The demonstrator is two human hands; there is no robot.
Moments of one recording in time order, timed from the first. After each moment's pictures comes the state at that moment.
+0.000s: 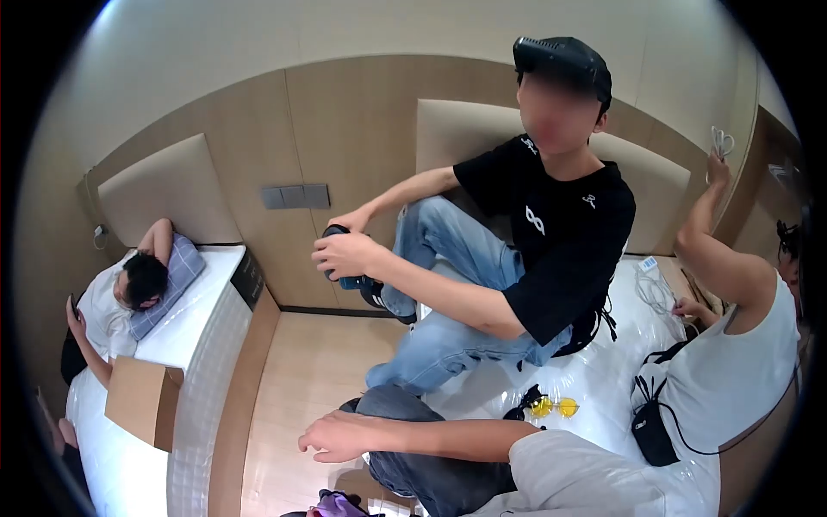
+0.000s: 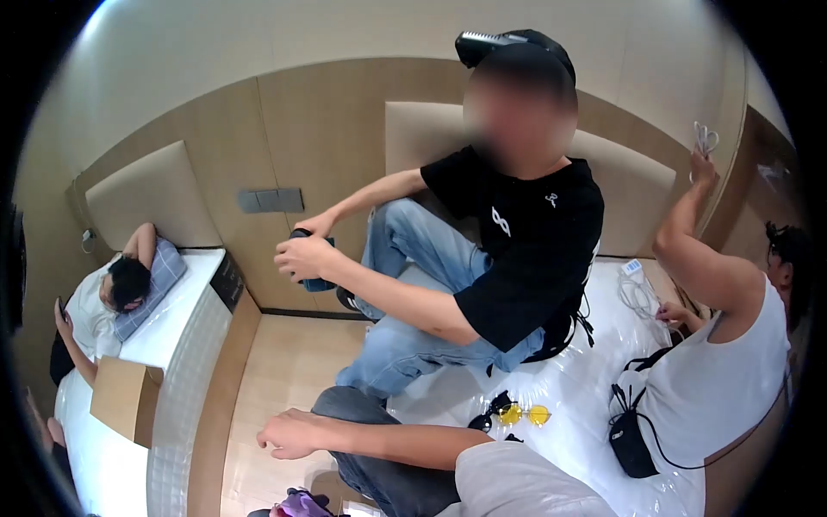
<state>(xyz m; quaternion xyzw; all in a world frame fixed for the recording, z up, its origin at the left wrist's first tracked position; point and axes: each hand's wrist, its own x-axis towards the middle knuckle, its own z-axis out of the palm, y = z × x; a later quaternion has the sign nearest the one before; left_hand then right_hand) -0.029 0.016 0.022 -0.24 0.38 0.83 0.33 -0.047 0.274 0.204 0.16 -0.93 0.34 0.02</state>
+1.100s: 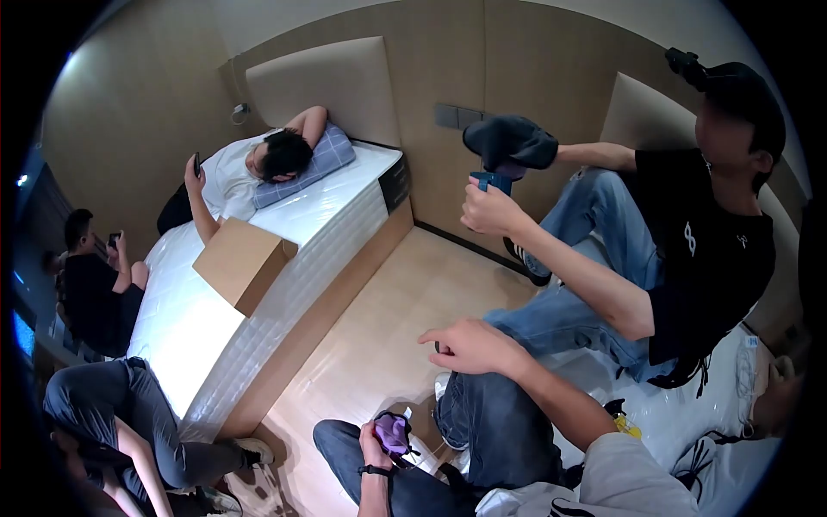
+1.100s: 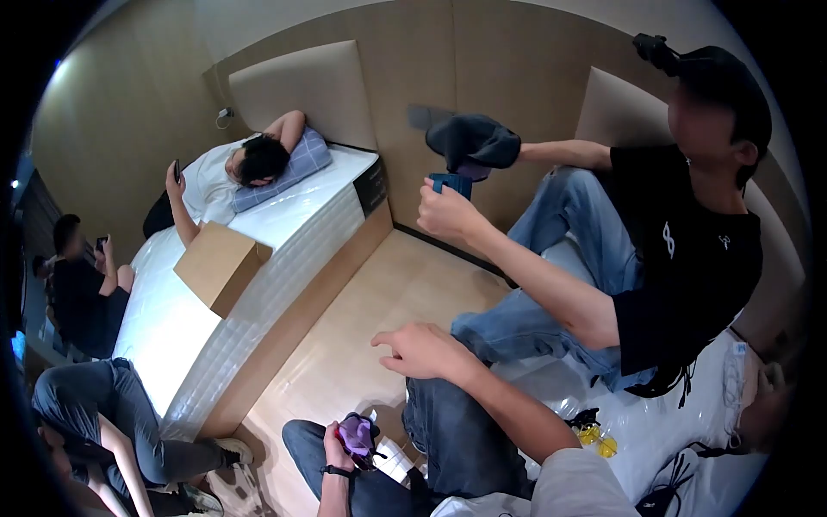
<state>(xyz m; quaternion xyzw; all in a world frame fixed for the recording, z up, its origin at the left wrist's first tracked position) -0.032 0.013 -0.040 -0.27 0.41 0.83 0.25 -0.047 0.311 0.226 0.10 -0.94 0.33 -0.03</state>
